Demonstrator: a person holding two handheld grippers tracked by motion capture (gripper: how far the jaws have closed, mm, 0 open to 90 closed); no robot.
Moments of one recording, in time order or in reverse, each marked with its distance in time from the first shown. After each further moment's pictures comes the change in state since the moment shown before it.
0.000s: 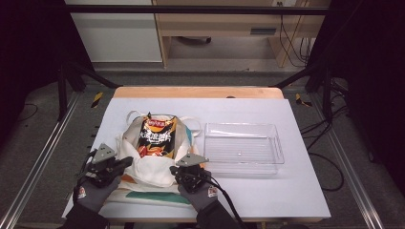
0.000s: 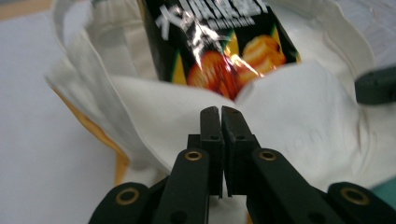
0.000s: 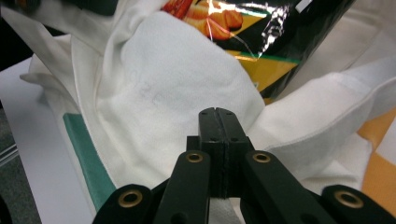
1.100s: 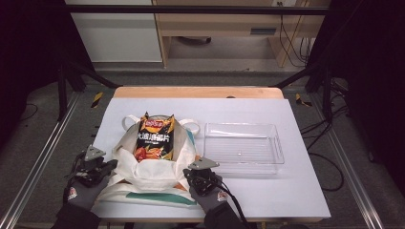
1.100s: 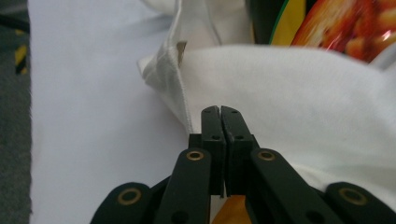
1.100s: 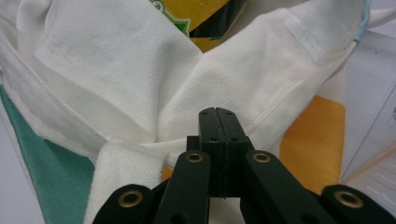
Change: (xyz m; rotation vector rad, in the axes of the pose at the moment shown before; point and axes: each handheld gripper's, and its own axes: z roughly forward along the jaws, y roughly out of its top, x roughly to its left) left arm 0.039 -0.039 0.010 0.145 0.111 -0.095; right arm -0.022 -0.030 -0.005 0.036 -0.095 0.047
